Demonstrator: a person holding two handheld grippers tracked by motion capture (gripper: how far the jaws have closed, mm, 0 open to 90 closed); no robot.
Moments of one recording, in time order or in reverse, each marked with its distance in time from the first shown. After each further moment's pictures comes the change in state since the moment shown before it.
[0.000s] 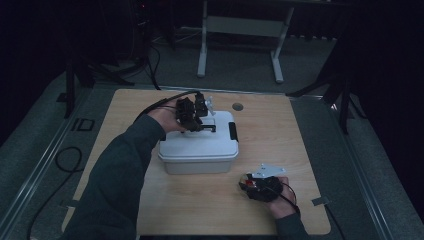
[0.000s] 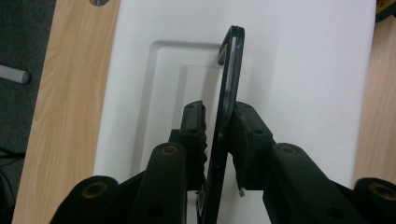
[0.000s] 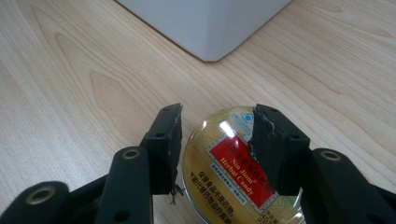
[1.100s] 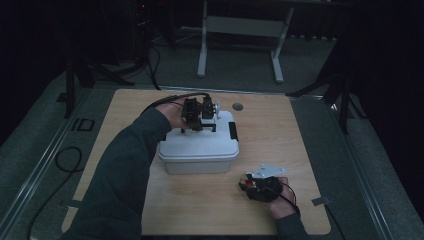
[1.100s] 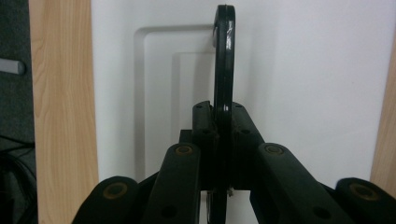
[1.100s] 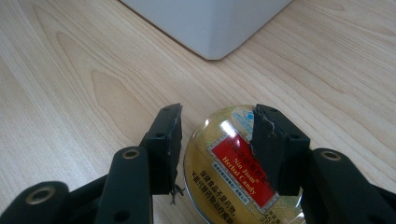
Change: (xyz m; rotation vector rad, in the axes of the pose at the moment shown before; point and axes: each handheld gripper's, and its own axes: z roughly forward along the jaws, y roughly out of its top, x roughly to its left) left arm 0.001 0.017 0.013 0.150 -0.010 0.116; right arm 0.000 -0.001 0.001 0.003 0.006 0.003
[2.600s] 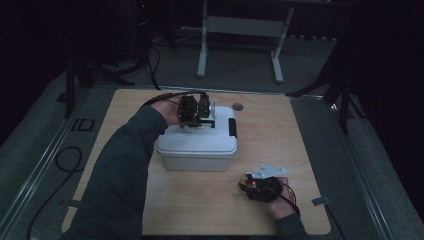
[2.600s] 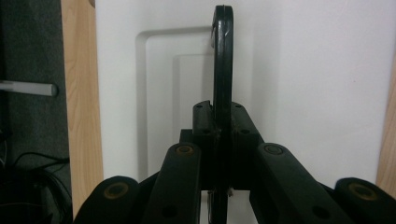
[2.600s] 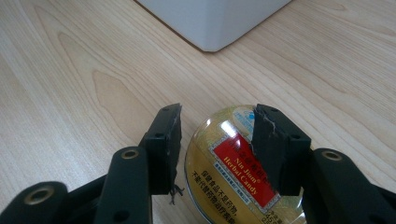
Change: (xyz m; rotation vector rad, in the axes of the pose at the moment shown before) left arm 0.001 -0.012 -0.010 -0.058 0.075 0.076; right arm 0.000 0.000 0.000 -0.004 0.001 -0.003
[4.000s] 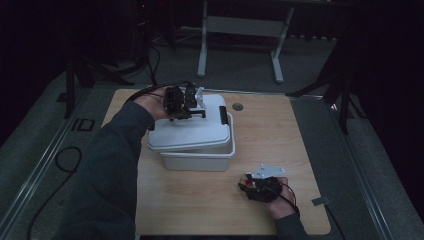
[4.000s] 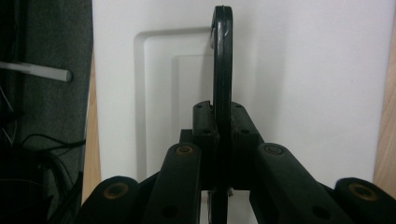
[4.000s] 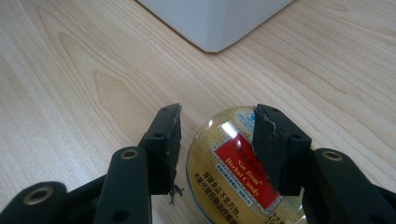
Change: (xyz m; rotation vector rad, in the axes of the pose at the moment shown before) left arm 0.007 -0.028 -0.033 -0.018 0.051 -0.089; right arm 0.001 0.000 0.000 0.000 0.003 0.001
